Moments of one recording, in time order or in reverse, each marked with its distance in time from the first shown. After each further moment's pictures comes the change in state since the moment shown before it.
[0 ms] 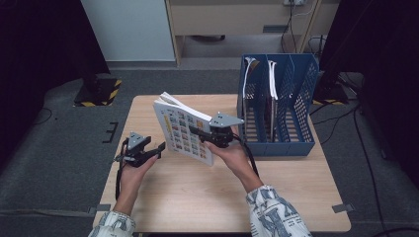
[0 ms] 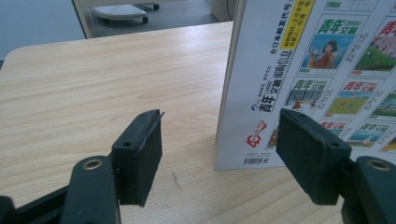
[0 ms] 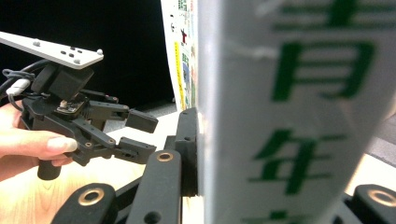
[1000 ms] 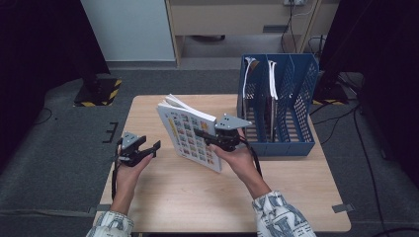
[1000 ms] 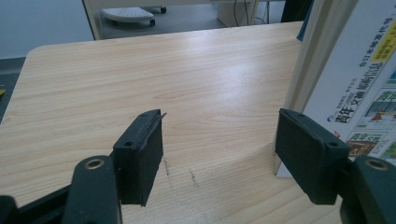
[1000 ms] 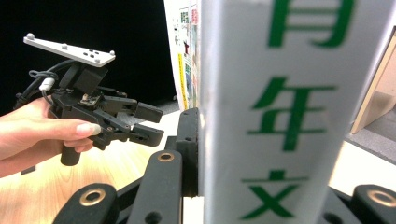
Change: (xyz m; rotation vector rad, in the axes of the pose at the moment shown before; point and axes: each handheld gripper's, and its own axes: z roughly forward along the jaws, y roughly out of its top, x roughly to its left) left arm 0.013 -0.001 -0.006 -0.019 0.020 -0.031; right arm 0.009 0.010 -0.028 0.012 -0.006 0.007
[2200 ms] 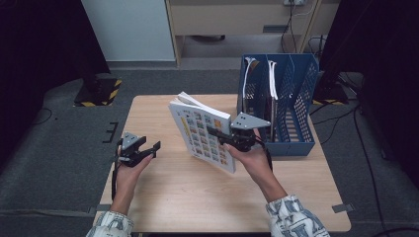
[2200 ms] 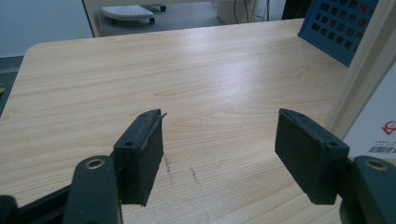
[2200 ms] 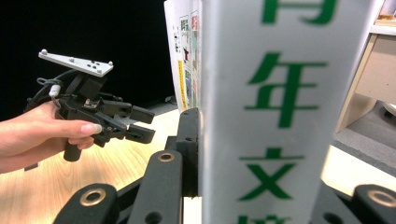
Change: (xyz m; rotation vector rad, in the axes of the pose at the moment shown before) left arm 0.000 -0.002 0.001 0.009 -0.002 0.006; right arm -0.008 0.012 -0.043 -0.008 -0.038 -0.005
